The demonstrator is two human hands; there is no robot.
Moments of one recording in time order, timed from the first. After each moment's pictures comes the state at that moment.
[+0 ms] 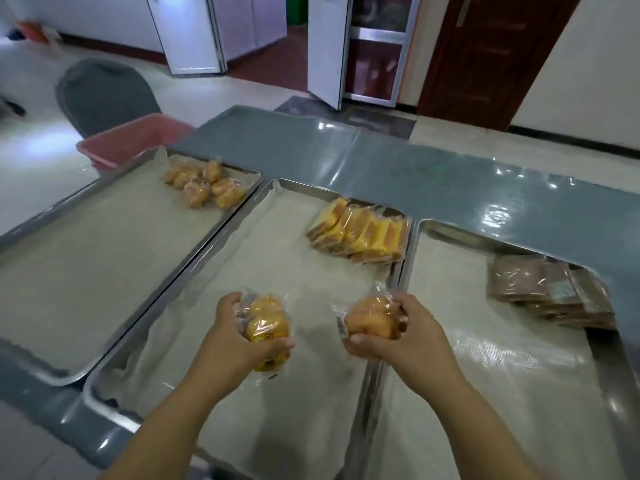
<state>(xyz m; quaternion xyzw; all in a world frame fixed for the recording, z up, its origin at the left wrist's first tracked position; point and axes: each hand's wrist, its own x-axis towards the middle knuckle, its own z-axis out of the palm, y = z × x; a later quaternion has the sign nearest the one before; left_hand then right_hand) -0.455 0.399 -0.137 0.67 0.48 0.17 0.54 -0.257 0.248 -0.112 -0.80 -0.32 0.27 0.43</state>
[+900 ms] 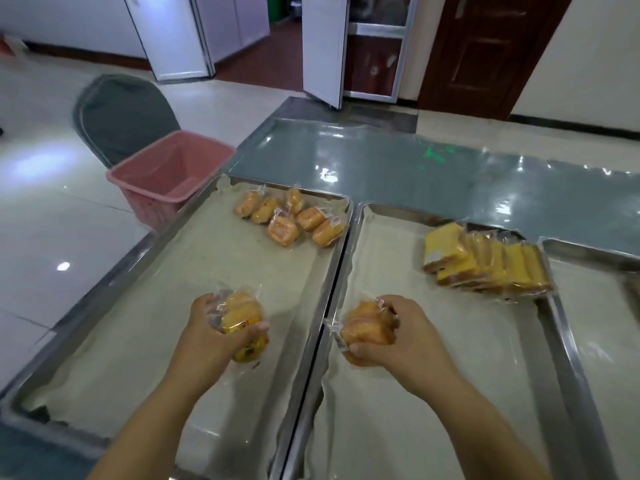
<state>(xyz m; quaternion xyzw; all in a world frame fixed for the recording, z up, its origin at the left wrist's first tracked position) -0.609 0.683 -0.144 0.66 0.49 0.22 0.52 -0.407 0.500 -0.133 -0.80 -0.31 0.28 0.42</state>
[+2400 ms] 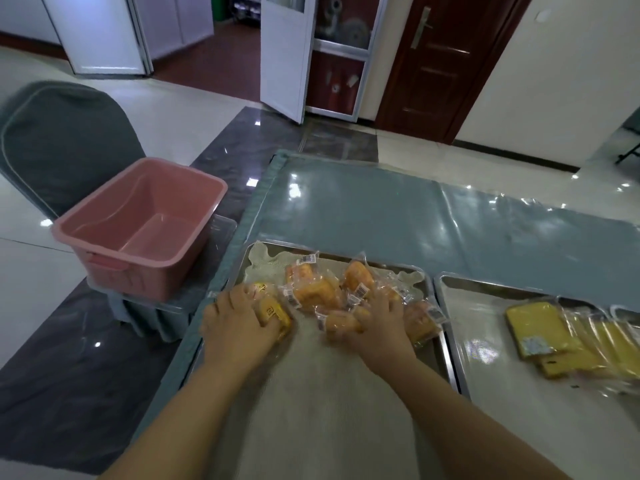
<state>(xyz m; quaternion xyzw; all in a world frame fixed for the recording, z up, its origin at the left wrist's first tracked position) -0.541 0.989 -0.179 0.85 0.44 0.10 0.27 -0.409 0.825 -0.154 -0.91 -0.21 0.21 0.30</state>
